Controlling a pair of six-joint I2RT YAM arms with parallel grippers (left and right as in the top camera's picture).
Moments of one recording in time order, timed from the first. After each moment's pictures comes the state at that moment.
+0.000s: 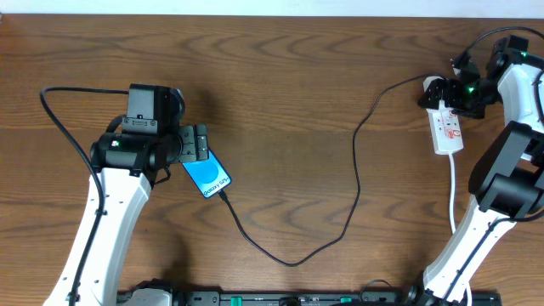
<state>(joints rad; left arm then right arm) -0.11 1.31 1.12 -0.90 0.01 -0.17 -0.36 2.31 1.93 -1.09 -0.38 -0.23</state>
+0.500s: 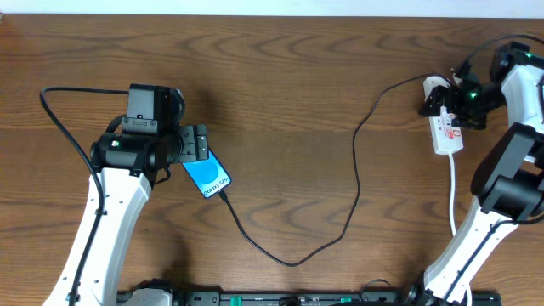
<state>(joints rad) -0.11 1.31 1.12 -0.90 0.01 -0.17 -0.38 2.29 1.92 -1.21 -0.37 -0.21</state>
